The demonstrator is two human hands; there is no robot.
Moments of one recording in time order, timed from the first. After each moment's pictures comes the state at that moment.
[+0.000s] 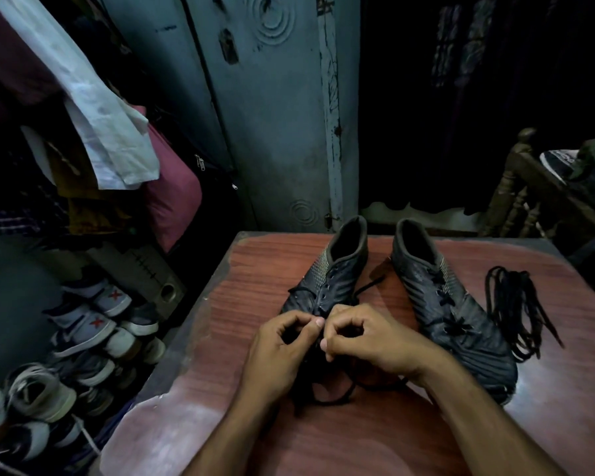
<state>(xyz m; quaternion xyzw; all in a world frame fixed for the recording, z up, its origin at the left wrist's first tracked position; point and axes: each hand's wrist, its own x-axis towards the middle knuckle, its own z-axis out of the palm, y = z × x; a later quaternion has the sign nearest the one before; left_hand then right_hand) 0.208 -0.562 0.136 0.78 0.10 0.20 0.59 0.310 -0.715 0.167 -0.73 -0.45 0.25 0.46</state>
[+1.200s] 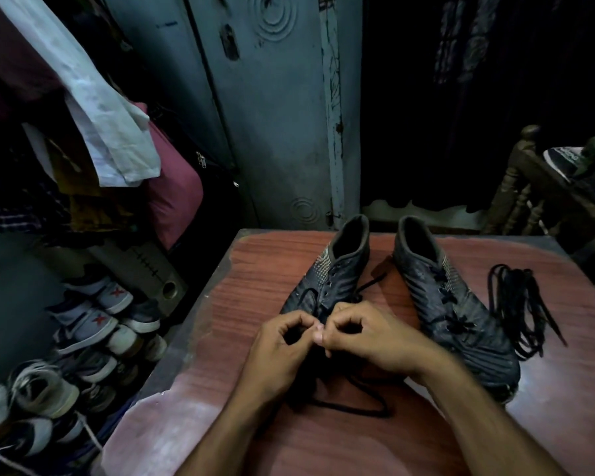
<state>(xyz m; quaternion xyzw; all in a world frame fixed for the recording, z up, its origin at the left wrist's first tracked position) 0.202 -0.560 0.139 0.78 0.08 0.17 0.59 0.309 -0.715 0.168 -0.75 -0.44 0.24 0.43</state>
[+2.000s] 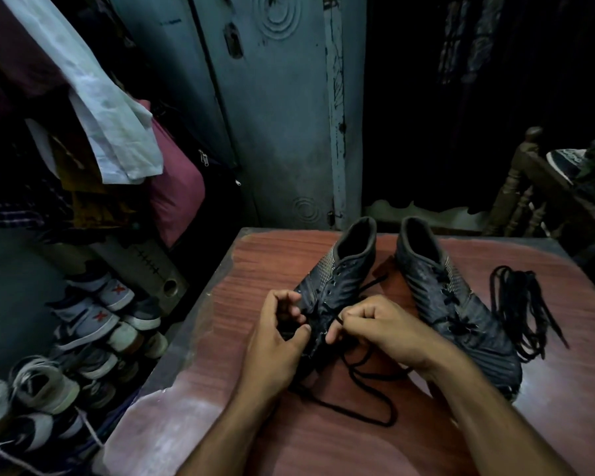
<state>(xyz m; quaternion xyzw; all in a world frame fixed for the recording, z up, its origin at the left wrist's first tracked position) 0.208 -0.553 0.123 0.77 0.15 0.25 0.57 0.307 -0.721 0.182 -0.75 -0.37 0.27 0.48</state>
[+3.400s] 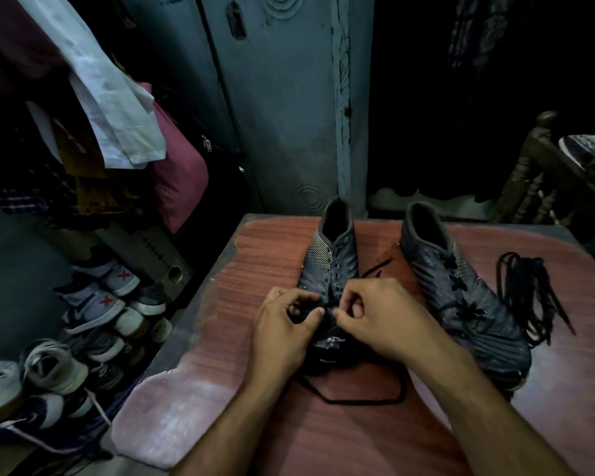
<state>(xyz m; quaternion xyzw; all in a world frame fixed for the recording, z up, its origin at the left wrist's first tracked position) 0.211 -0.562 0.130 0.86 0.20 0.27 0.39 0.303 -0.710 0.170 -0.88 -0.37 0.02 0.30</state>
